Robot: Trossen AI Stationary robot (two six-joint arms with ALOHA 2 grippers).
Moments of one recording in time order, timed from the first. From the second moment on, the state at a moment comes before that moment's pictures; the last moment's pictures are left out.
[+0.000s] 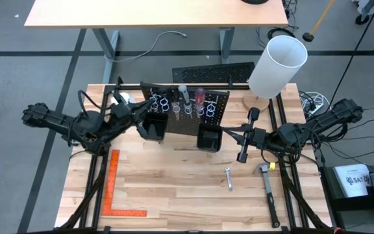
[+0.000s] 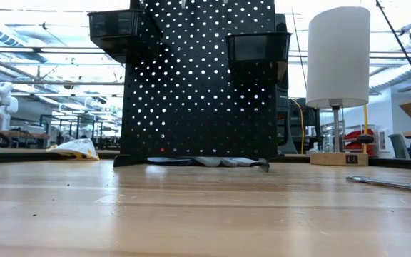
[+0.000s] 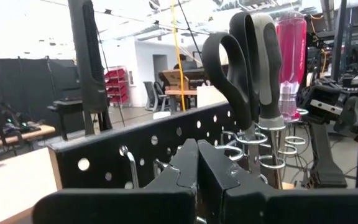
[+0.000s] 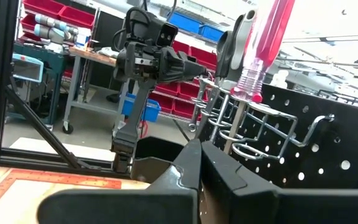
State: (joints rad) left arm -0.27 0.95 0.87 0.37 -0.87 0.30; right arm 0.41 1.00 0.79 0.41 0.65 -0.37
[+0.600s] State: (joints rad) left arm -0.29 0.95 0.92 0.43 -0.84 0.41; right arm 0.41 1.00 0.79 0.41 0.65 -0.37
